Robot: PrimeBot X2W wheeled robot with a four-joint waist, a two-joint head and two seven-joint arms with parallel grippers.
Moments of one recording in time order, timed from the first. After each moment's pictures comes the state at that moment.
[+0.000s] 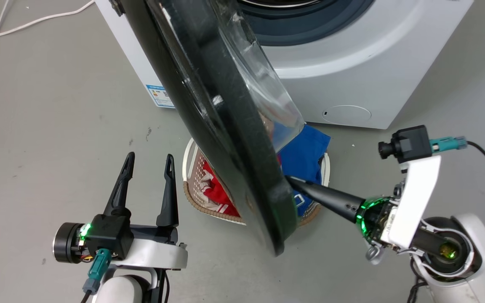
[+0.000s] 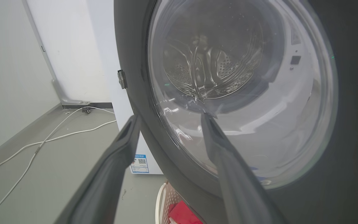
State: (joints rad) left arm -0.11 0.05 -0.12 -0.02 -0.07 0.03 -0.26; right arm -0.34 -0.24 0.33 -0.07 1.54 0.13 0.70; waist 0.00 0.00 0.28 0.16
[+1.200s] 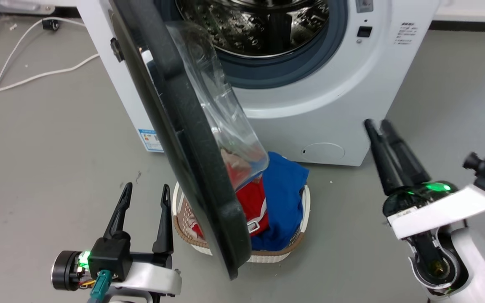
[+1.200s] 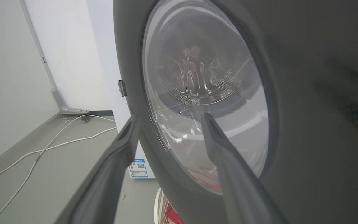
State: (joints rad) left arm -0.02 0.05 -0.09 0.01 -0.04 0.02 -0.26; right arm -0.30 -0.28 0.35 0.02 1.05 0.13 -0.12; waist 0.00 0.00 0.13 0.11
